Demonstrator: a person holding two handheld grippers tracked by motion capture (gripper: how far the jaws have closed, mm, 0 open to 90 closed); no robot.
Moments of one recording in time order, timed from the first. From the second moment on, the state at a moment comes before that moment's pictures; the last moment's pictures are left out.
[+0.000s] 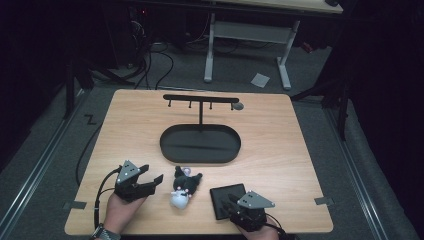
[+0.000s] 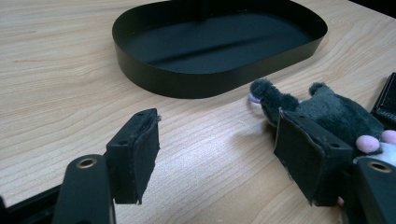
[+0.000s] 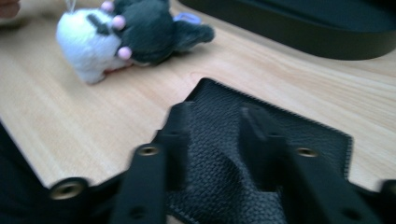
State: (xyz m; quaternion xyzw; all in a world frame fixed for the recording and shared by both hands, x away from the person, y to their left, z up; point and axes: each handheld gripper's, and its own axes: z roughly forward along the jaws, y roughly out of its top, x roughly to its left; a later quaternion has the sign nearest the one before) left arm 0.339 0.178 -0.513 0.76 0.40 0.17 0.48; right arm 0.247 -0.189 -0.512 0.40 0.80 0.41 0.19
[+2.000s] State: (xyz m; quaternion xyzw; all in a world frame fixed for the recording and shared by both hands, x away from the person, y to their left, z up) left arm 0.341 0.176 -0.514 0.77 0.40 0.17 0.47; right arm 0.267 -0.195 -0.512 0.43 0.78 0.39 0.22
